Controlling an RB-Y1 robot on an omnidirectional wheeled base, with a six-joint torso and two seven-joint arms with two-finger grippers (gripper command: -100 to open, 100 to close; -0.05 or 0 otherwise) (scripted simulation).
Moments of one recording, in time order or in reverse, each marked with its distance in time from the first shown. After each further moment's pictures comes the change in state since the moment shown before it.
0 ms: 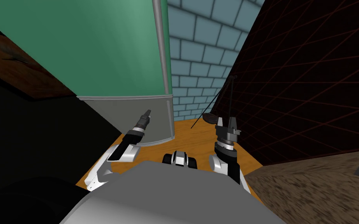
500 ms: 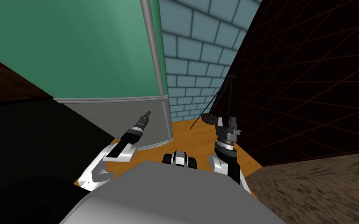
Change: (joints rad) left arm 0.006 0.078 0.029 -0.005 0.004 0.121 0.005; right arm 0.000 0.000 0.000 0.000 0.000 0.000 0.000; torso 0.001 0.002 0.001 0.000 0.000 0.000
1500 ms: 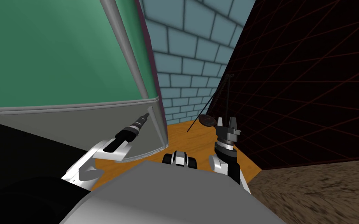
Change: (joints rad) left arm 0.005 0.196 0.059 -0.030 0.003 0.280 0.005; right arm 0.000 0.000 0.000 0.000 0.000 0.000 0.000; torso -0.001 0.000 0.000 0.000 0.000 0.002
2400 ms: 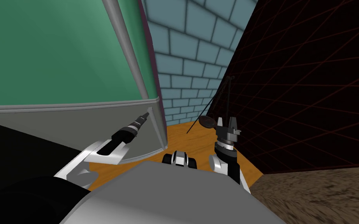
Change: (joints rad) left arm 0.028 0.032 0.006 -0.101 -0.009 0.095 -0.003; right arm 0.000 0.000 0.000 0.000 0.000 0.000 0.000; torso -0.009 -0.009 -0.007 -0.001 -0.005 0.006
